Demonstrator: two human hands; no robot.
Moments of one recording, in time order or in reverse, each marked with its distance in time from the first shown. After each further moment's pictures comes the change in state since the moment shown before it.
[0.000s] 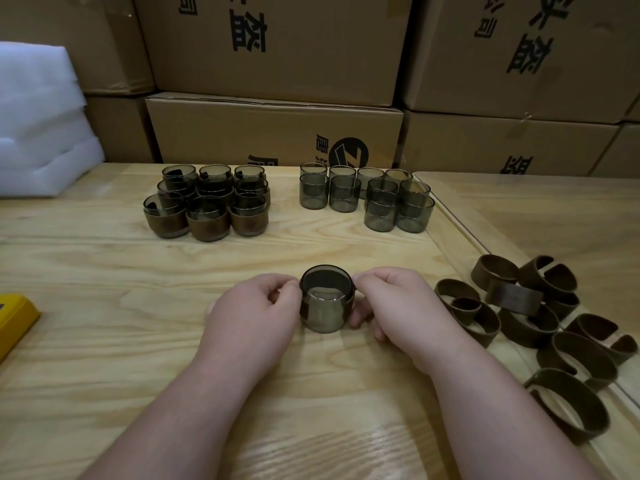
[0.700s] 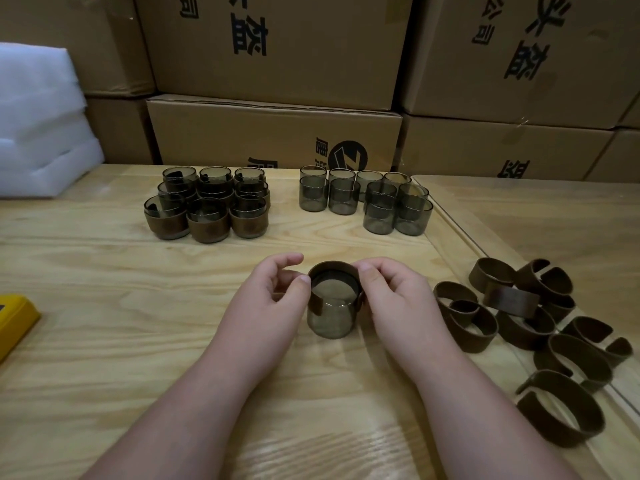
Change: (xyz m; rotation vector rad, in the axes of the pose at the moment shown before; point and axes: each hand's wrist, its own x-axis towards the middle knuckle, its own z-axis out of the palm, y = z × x) left_hand 0.009 -0.009 0.011 -0.434 -0.088 0.090; right_hand -0.003 0.009 0.010 0.075 0.233 -0.228
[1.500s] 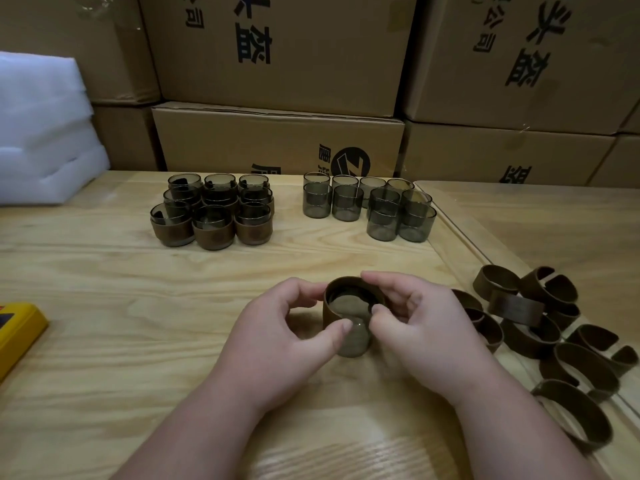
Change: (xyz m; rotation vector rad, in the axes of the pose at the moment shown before) left_hand -0.021 0.004 -0.005 0.175 -0.081 0.149; right_hand -0.013 0.002 -0.031 -0.092 -0.201 -0.152
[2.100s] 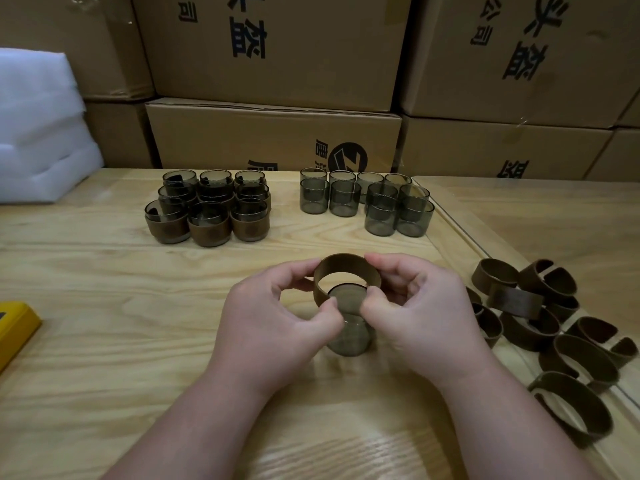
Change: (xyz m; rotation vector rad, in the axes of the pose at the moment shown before) left_hand 0.005 0.013 0.004 0.011 0.241 0.200; right_hand 0.003 -0.009 0.012 0.080 0.188 -0.062
